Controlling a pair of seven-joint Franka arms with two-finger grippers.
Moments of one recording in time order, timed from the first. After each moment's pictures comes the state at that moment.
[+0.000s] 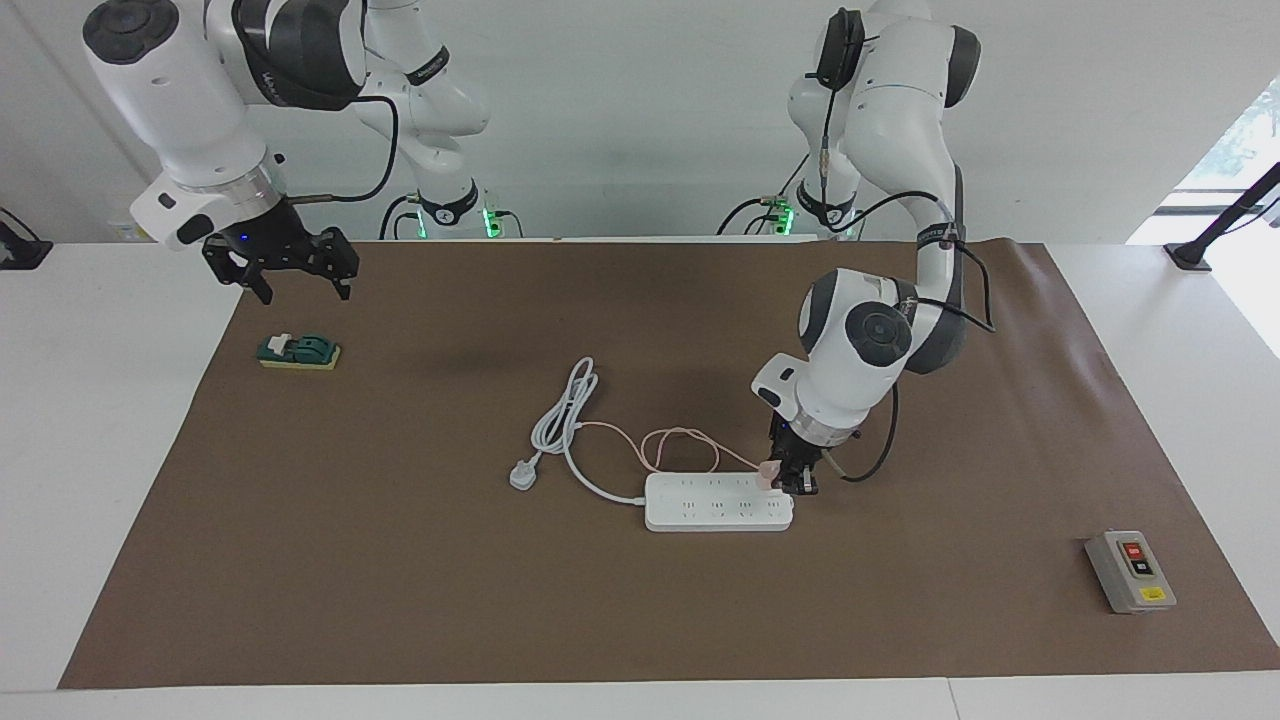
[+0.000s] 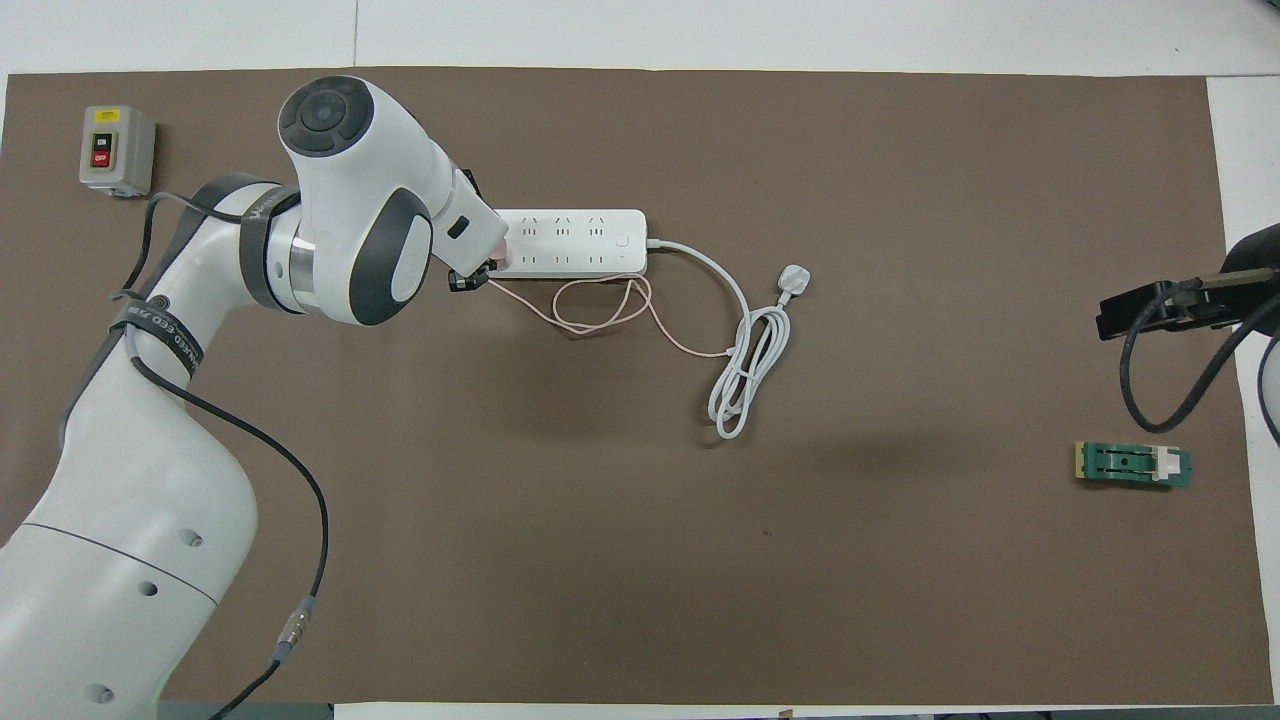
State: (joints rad) left arm -0.35 0.56 -0.04 -1.50 -0.10 2.09 1.24; right arm -0.13 -0.03 0.09 -1.71 -0.03 1.64 -0.11
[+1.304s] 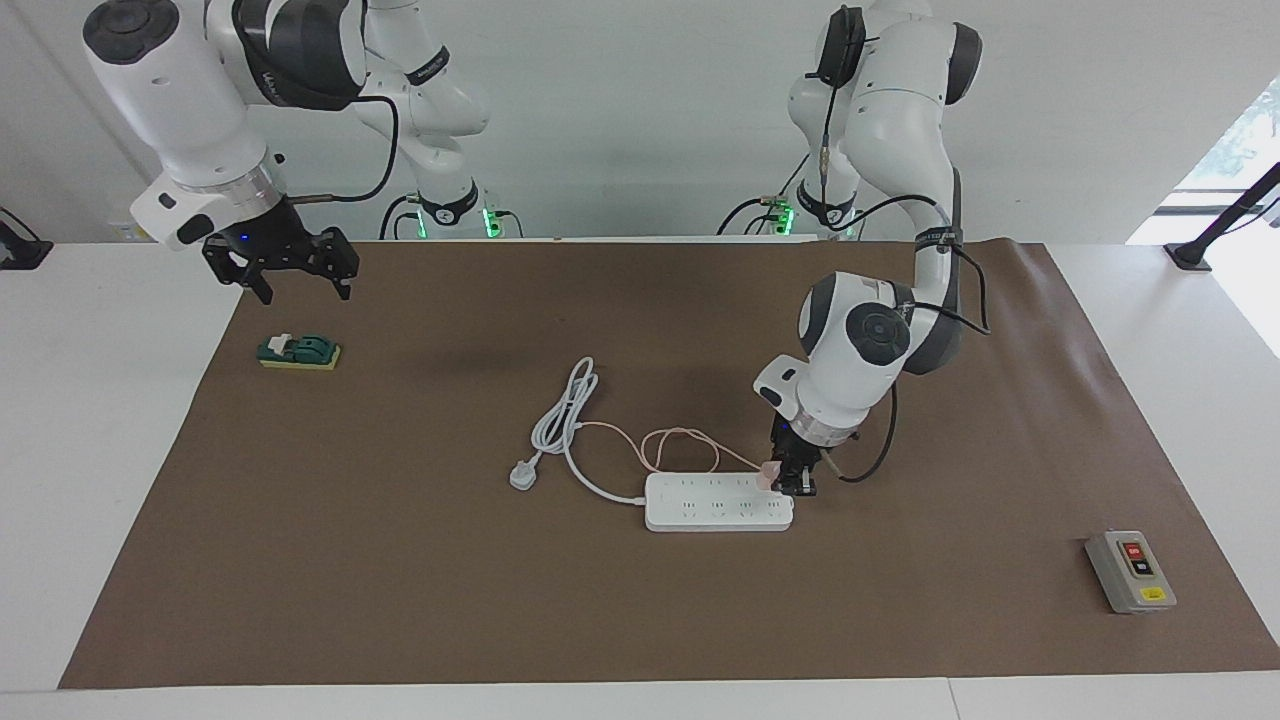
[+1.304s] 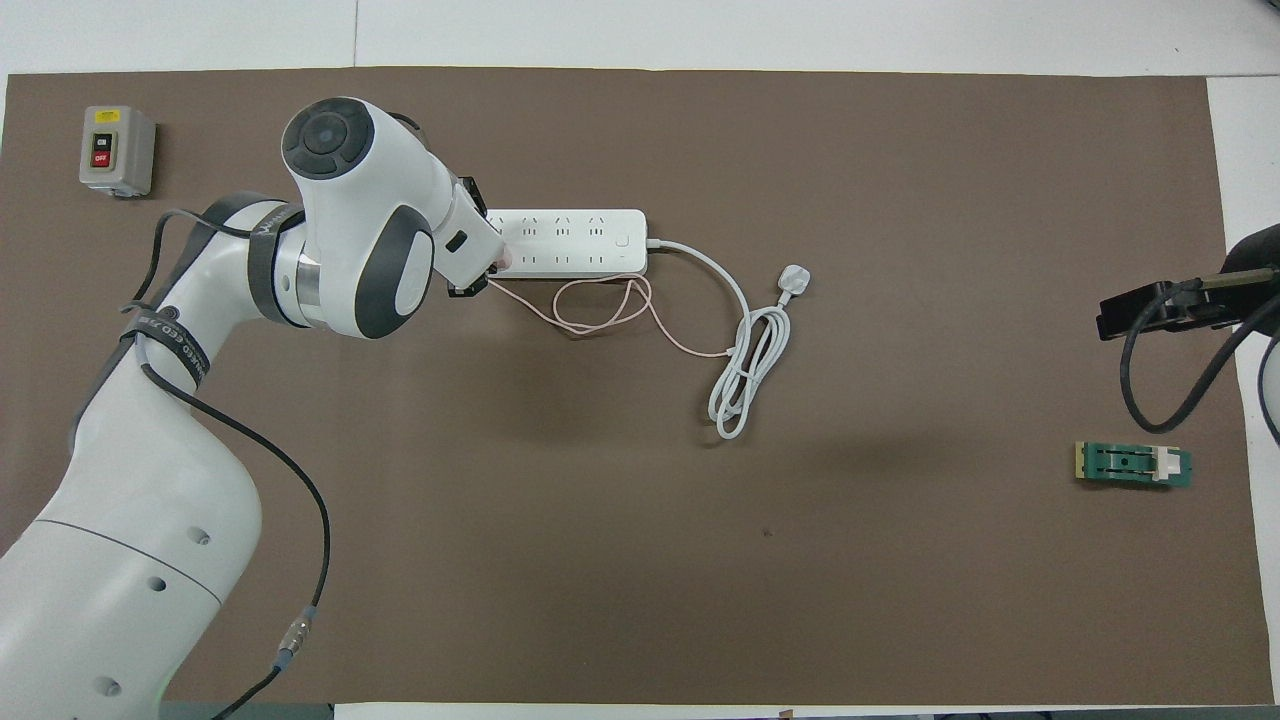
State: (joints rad) left arm -0.34 0.56 -0.04 -1.56 -0.11 2.19 1.32; right arm -0.13 -0.03 0.09 -1.71 -0.03 1.64 -0.11
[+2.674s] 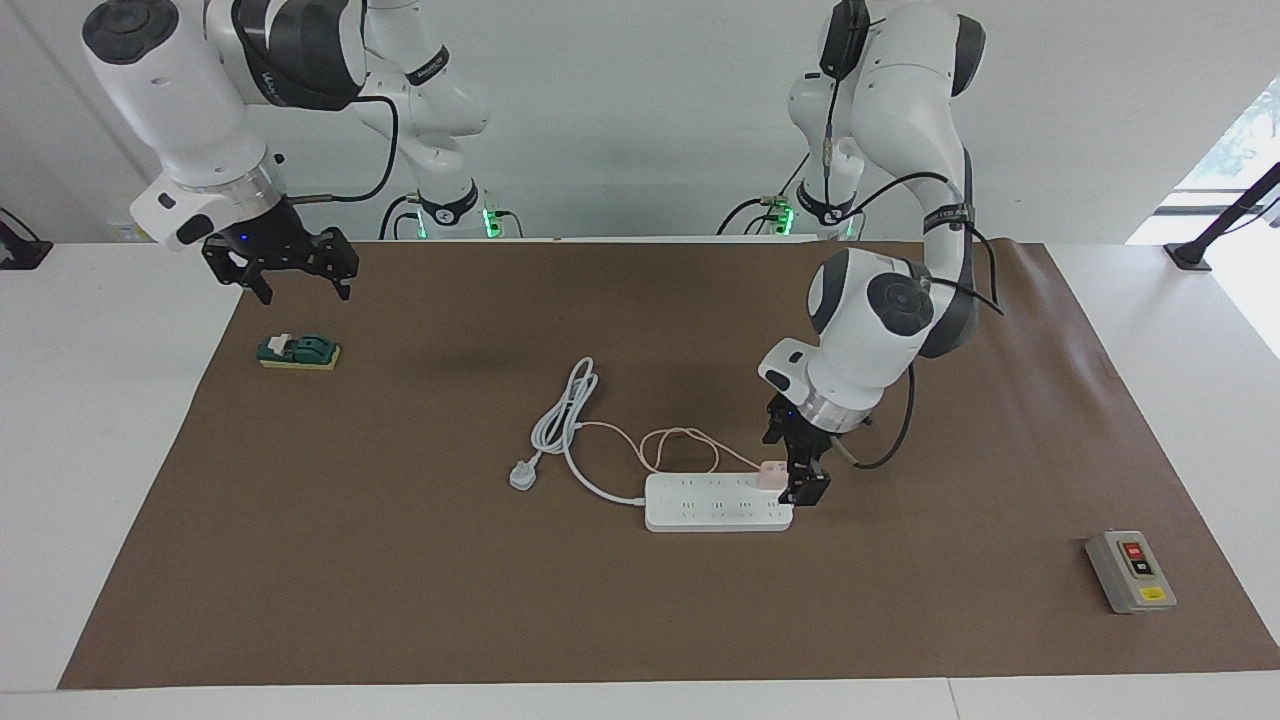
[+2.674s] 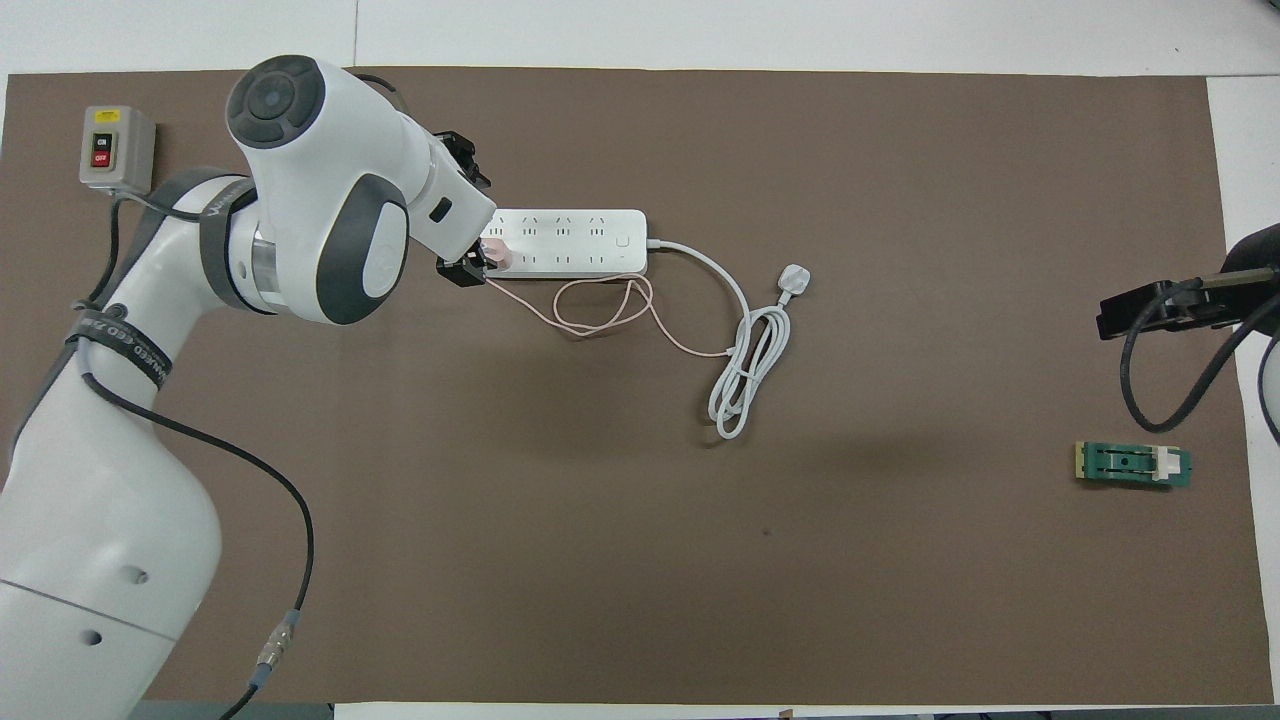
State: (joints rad) left arm -0.33 0.47 -0.04 -1.49 -0.16 2.07 1.21; right arm -0.13 -0.03 0.09 -1.71 -0.03 1.64 -0.11
